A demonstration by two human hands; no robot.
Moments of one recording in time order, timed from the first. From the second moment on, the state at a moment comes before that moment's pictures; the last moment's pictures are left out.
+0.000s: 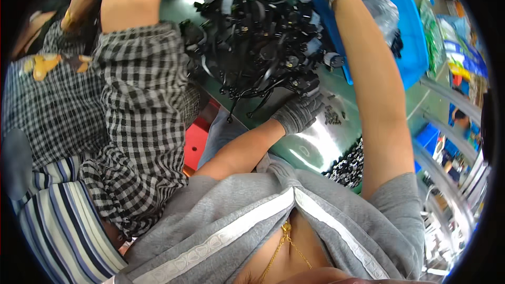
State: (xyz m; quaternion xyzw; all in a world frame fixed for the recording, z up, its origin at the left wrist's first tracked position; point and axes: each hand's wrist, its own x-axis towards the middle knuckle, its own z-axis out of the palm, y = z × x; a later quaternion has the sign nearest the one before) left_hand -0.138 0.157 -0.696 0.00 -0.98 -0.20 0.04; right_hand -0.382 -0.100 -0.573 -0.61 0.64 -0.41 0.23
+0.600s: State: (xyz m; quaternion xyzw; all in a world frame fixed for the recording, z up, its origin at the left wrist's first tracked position) left_hand -0.151 0.173 -0.685 0.01 -0.96 -0.22 0.15; right_hand -0.252 0.342 -0.678 -0.27 0.95 -0.15 -0.05
